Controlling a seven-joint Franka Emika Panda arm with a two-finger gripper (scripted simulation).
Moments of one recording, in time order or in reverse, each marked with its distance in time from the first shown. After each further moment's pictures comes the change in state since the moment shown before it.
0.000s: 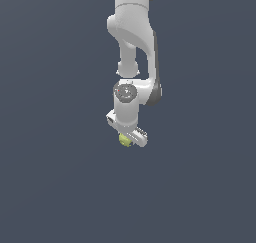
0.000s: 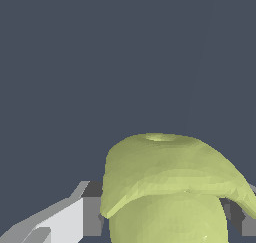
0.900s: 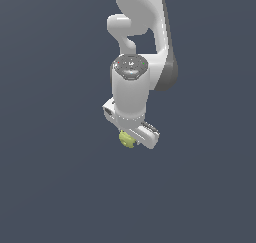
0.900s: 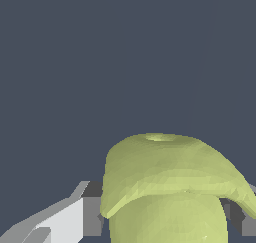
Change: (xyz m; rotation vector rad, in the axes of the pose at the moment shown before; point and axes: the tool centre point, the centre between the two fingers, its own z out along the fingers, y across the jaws) arm 0.042 -0.048 -0.126 0.000 0.002 0.001
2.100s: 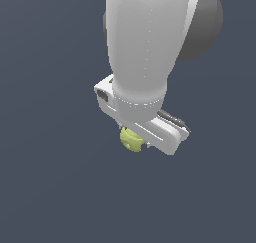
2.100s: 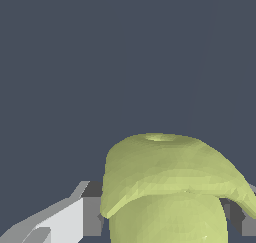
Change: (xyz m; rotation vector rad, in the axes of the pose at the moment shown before) arm 0.048 -0.053 -0.130 0.000 -0.001 0.000
